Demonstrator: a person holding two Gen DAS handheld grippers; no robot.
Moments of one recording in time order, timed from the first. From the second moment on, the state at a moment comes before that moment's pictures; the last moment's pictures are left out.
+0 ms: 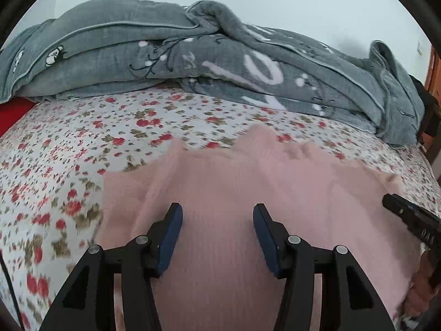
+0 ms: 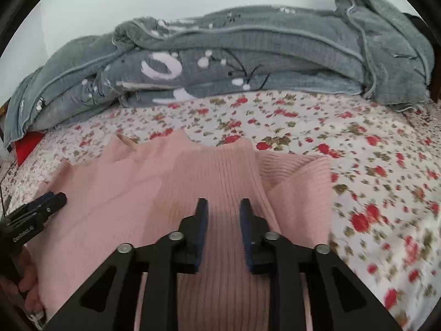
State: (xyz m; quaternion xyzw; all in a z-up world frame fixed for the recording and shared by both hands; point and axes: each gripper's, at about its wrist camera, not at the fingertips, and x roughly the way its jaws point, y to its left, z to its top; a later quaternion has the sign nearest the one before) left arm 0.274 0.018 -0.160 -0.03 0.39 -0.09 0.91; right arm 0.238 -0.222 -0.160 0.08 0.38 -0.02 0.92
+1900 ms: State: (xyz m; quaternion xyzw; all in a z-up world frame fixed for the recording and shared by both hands) left arm 0.166 0.134 -0.171 -0.21 0.44 -0.12 0.86; right arm 0.096 -0.175 -0.114 0.11 0.39 0.00 0.91
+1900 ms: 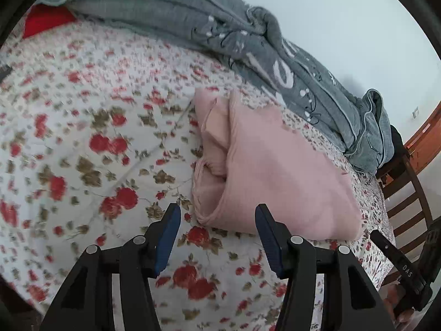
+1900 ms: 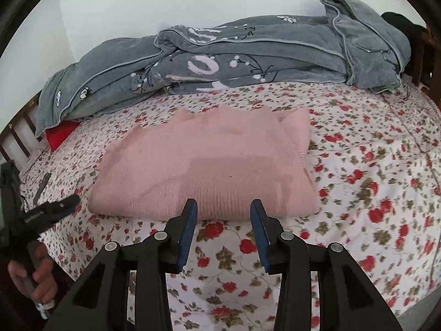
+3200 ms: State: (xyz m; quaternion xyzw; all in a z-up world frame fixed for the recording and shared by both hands) left arm 0.228 0.132 -0.201 -0.31 0.43 -0.23 0.82; right arm 0.142 -0.139 -0.143 0.08 0.39 0.01 0.92
